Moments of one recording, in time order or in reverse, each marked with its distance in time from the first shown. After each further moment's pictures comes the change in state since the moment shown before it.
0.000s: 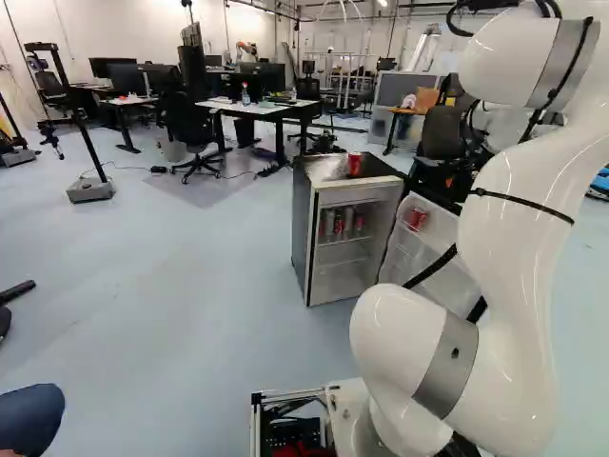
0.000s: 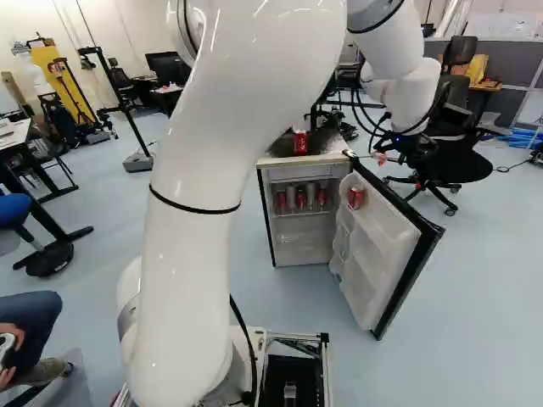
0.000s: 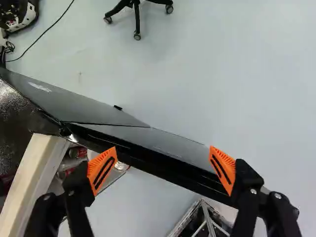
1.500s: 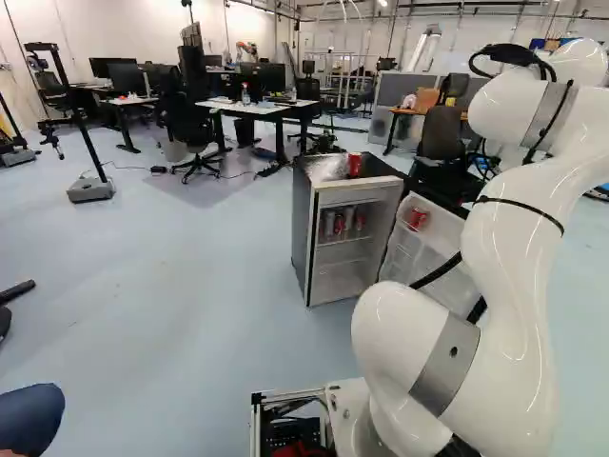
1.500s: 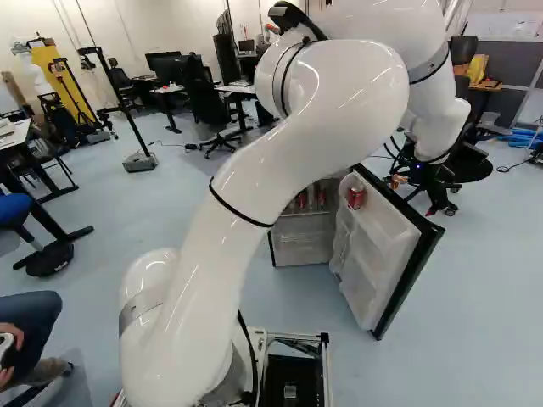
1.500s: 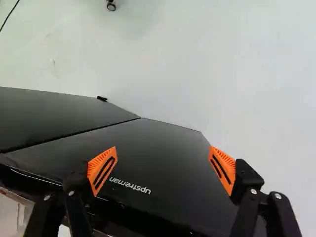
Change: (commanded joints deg) arm -4.2 -15.0 -12.4 0.1 -7.0 0.0
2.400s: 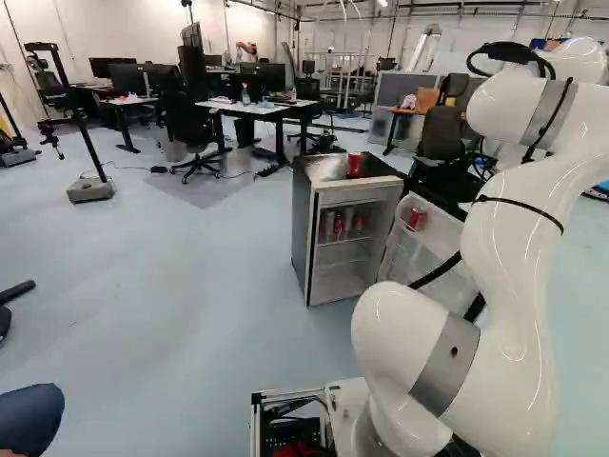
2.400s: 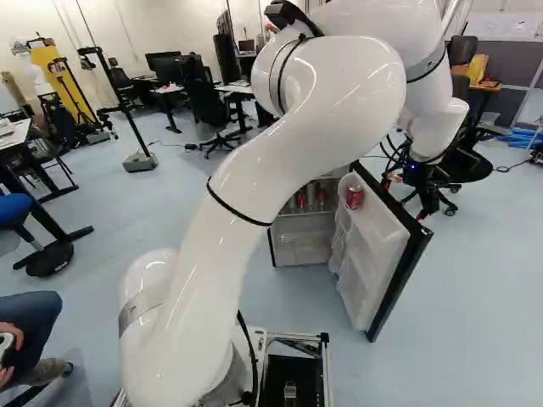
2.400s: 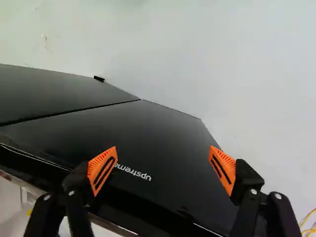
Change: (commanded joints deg) arm 0.6 0.9 1.4 0.0 -7.3 0.0
